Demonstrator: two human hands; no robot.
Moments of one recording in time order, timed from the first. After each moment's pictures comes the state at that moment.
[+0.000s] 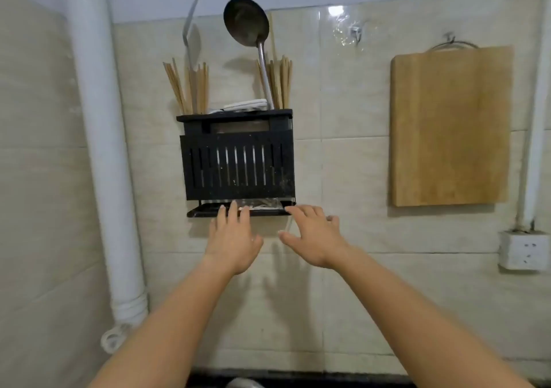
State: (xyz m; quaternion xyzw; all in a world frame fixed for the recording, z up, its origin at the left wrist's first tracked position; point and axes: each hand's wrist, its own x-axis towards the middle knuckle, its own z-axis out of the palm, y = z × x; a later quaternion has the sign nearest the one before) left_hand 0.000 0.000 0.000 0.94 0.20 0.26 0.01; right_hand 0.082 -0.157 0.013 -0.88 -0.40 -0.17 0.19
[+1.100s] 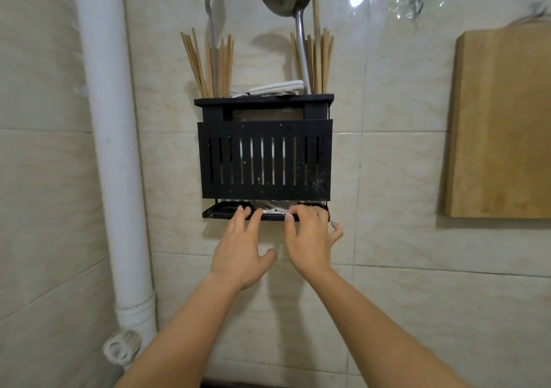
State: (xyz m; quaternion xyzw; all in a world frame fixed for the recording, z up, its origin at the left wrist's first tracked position) left_hand 0.026 0.061 -0.030 0.92 0.16 0.35 0.08; right_hand 0.113 -0.040 -0.024 -0.80 -0.28 -0.31 0.43
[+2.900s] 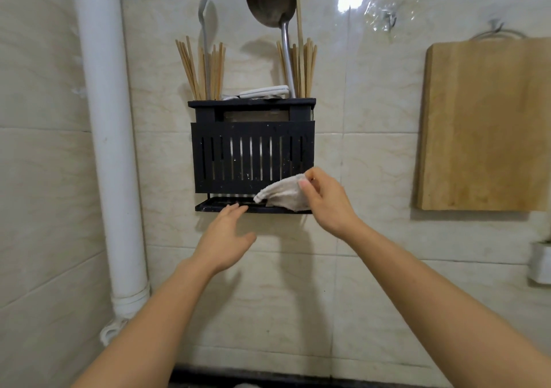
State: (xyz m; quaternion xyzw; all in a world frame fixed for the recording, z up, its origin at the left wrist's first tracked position) left_hand -0.002 0.052 -0.007 0.91 0.14 0.32 0.23; right_hand 0.114 -0.122 0.043 -0.72 -0.44 -0.23 0.48
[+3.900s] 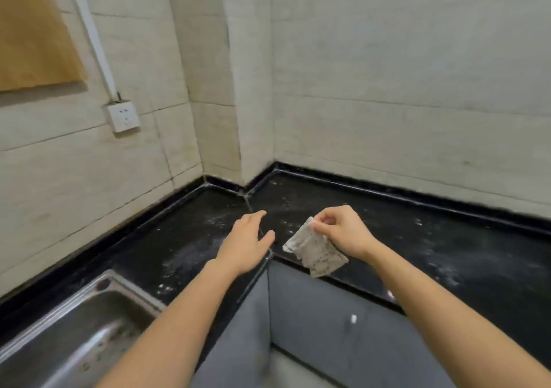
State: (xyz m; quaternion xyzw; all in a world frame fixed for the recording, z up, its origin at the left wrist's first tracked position) left_hand -0.189 -0.532 -0.193 0.89 -0.37 -0.05 0.28; right_hand -0.308 -0.720 -0.180 -0.87 0.18 -0.16 0.44
